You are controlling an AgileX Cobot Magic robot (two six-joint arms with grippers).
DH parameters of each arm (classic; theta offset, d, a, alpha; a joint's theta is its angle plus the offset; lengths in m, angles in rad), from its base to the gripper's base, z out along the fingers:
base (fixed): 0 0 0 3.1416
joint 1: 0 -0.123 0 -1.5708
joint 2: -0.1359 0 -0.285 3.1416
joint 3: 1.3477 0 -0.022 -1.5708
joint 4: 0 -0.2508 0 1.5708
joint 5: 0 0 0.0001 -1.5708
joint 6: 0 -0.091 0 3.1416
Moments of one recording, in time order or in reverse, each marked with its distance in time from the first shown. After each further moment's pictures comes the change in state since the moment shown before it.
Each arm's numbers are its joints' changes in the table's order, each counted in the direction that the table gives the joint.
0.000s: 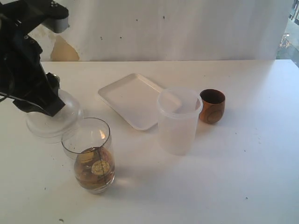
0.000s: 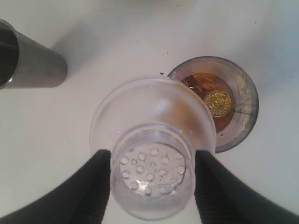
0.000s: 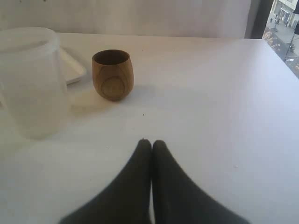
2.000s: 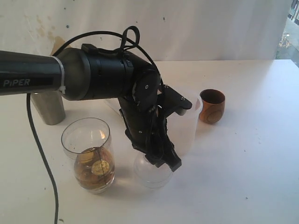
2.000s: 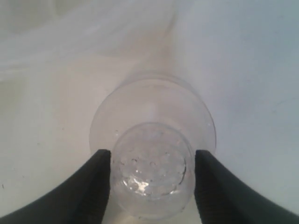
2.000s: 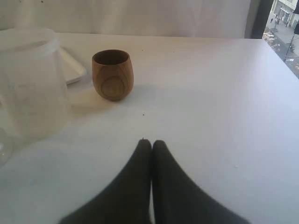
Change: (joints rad) left arm 0.207 -0.664 -0.197 0.132 -0.317 -0.026; right arm 0.000 0.000 0.000 0.000 -0.001 0.000
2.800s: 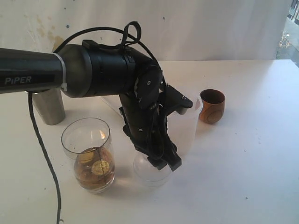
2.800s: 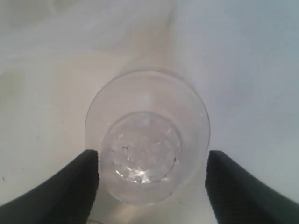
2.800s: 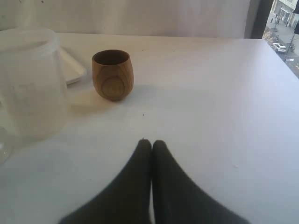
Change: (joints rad) left arm 0.000 0.000 -0.022 0.000 0.043 0.000; right arm 0.000 0.000 0.000 0.000 0.000 -0.002
